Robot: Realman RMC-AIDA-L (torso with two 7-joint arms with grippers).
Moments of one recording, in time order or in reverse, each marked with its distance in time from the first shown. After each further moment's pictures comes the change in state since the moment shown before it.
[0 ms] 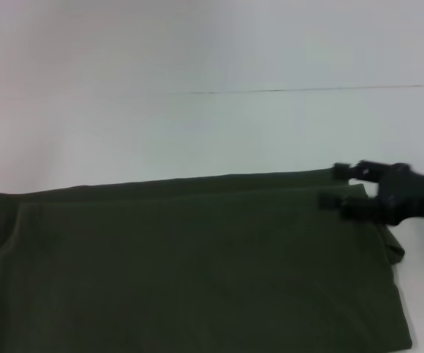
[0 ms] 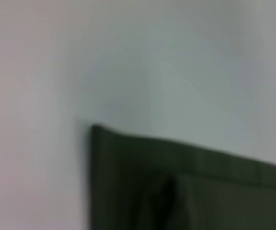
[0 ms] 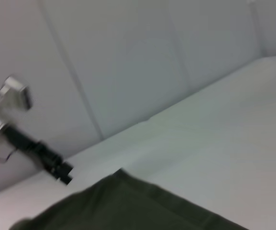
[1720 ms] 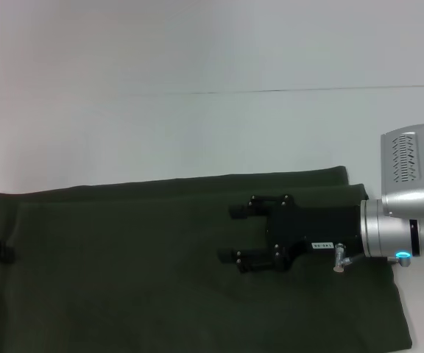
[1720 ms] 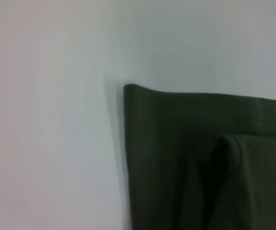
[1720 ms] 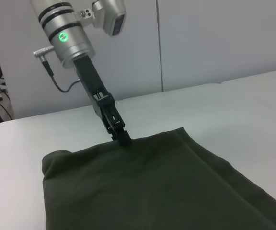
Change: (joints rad) left arm -0.012 -0.035 0.258 -0.006 0.057 -0.124 -0.071; right arm 0.156 0.081 -0.282 0.210 0.059 0.245 -0.334
